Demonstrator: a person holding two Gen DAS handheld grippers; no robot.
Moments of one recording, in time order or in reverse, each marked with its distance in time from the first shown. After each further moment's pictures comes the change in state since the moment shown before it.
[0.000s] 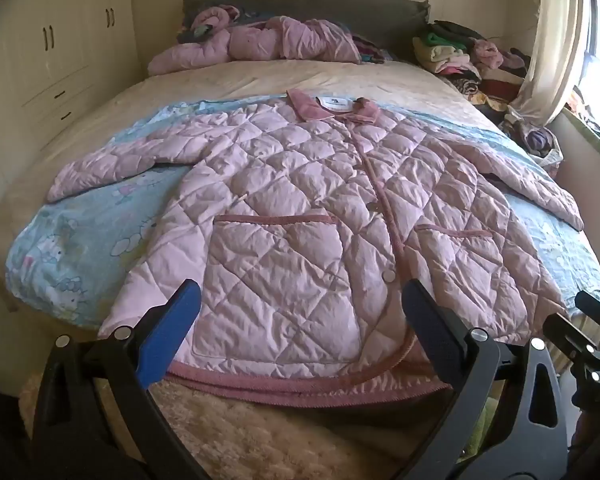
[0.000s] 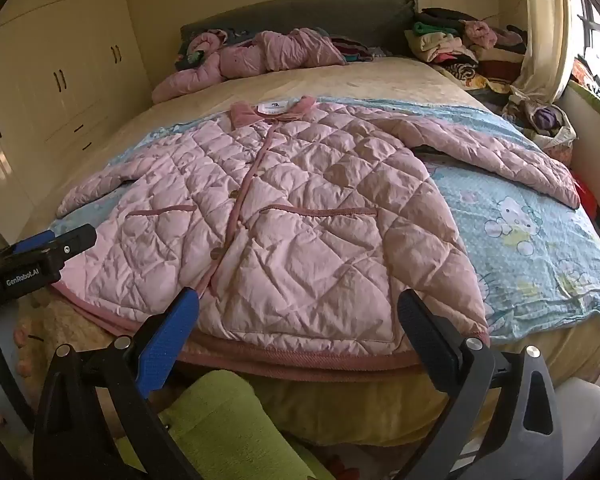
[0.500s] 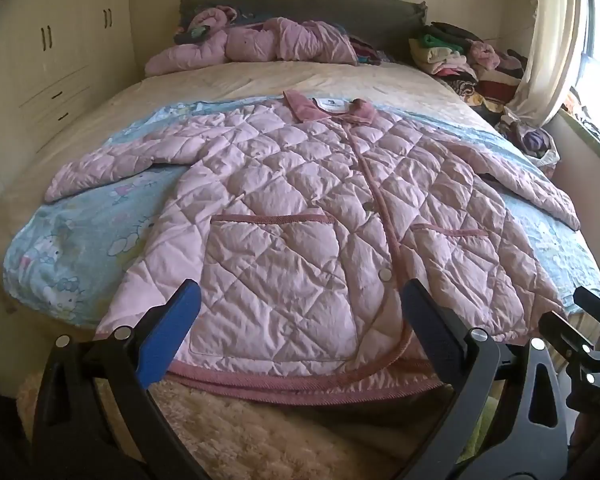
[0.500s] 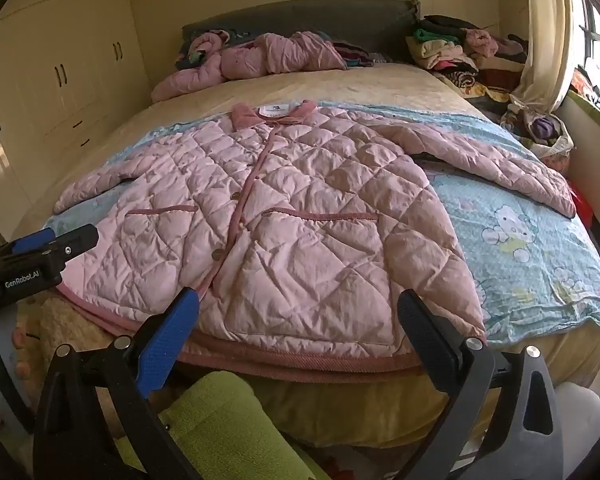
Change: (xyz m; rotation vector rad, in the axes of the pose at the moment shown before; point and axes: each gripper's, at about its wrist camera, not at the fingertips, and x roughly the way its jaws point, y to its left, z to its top) left arm 0.000 0.001 0.000 0.008 0.004 0.000; right arm -0.004 0.006 0.004 -0.025 -0.012 -0.019
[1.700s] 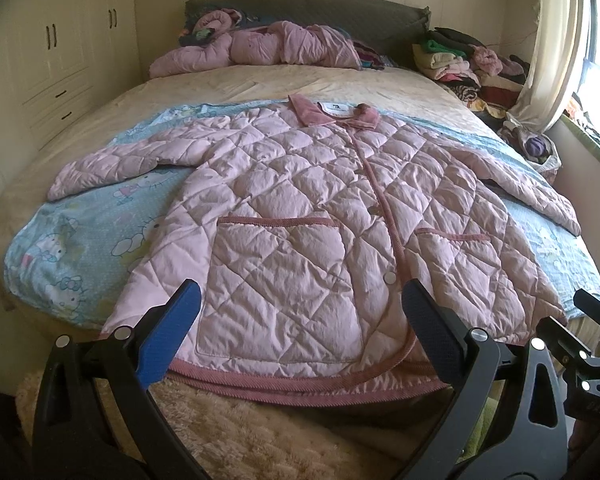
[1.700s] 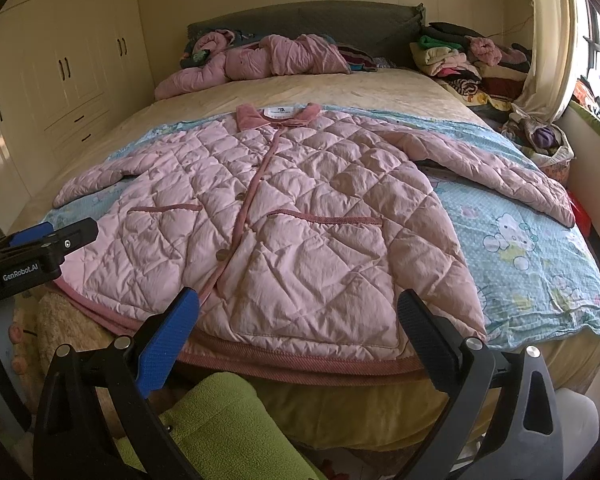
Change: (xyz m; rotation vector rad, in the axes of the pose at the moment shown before) left arm -0.002 -0.003 -0.002 -0.007 -0.012 -0.006; right arm 0.000 0.011 -0.004 -0.037 -0.018 -0.015
